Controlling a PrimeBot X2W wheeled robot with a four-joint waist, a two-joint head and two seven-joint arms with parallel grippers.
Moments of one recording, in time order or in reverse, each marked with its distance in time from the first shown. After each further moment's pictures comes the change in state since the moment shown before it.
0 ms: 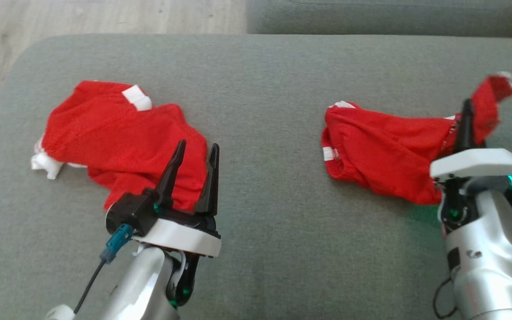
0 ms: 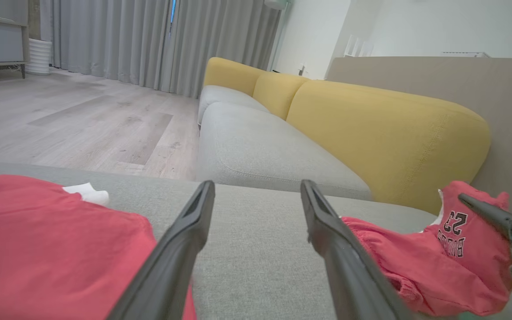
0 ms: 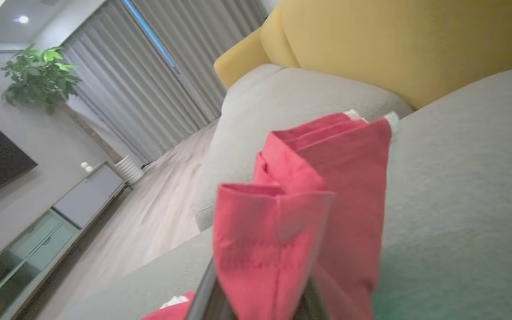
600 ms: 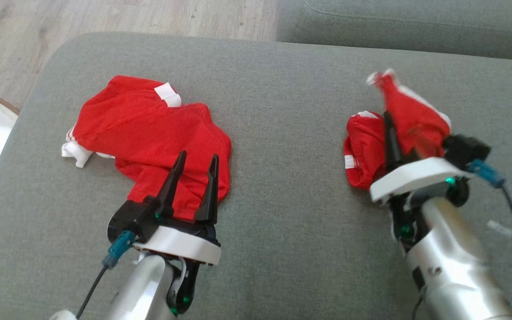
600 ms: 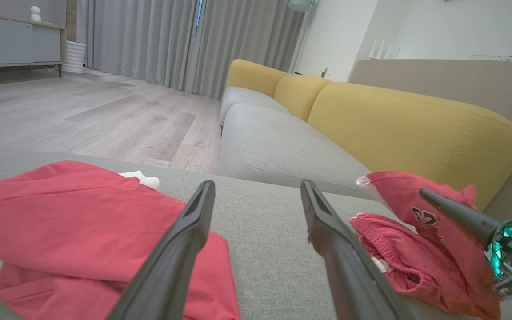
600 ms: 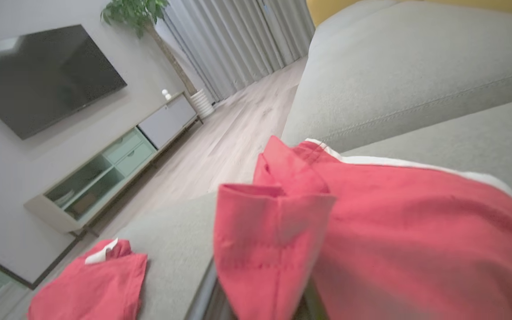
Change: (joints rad) left arm 0.022 0.000 -0.004 0.024 -0.007 0.001 0.000; right arm 0.021 -0.001 0.366 -0.008 0.105 0.000 0.002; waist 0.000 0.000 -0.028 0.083
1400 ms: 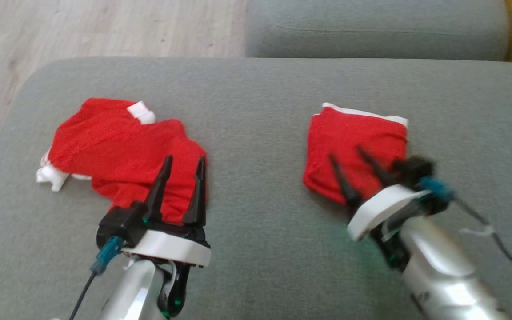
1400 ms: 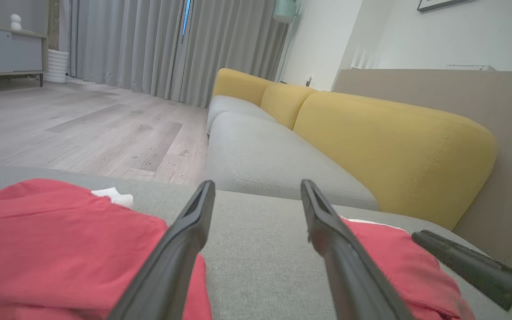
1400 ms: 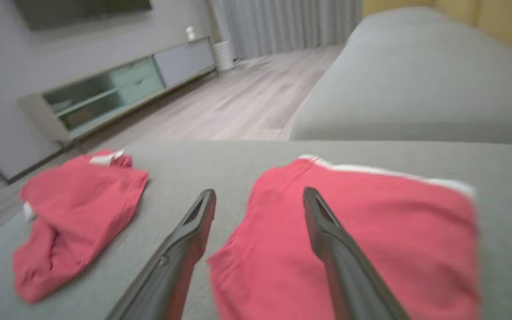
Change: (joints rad) left arm 0.024 0.000 0.044 -0.001 0.006 0.000 0.000; right arm 0.029 -0.061 0.321 0.040 -0.138 0.000 0.014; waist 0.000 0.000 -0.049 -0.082
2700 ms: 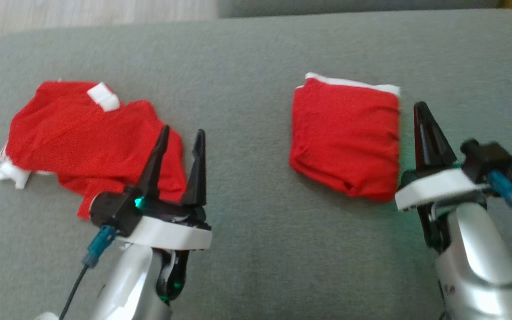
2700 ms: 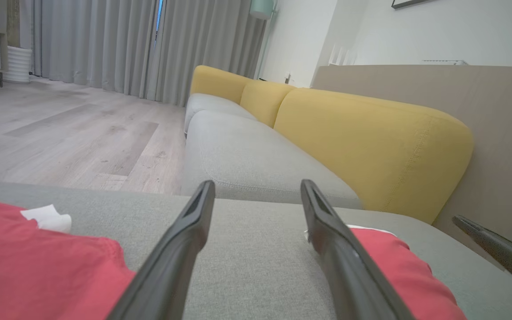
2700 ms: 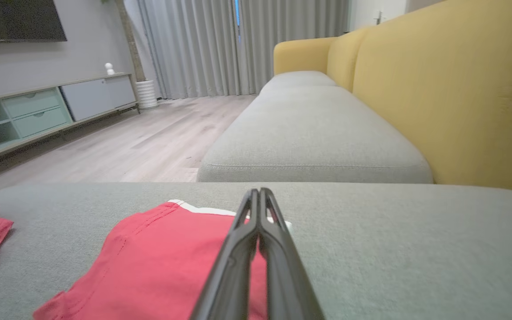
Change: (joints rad) left arm -0.017 0.000 0.027 -0.143 0.047 -0.012 0.000; right arm 0.118 0.065 -0.525 -0.341 -0.396 0.000 -0.018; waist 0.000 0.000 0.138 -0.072
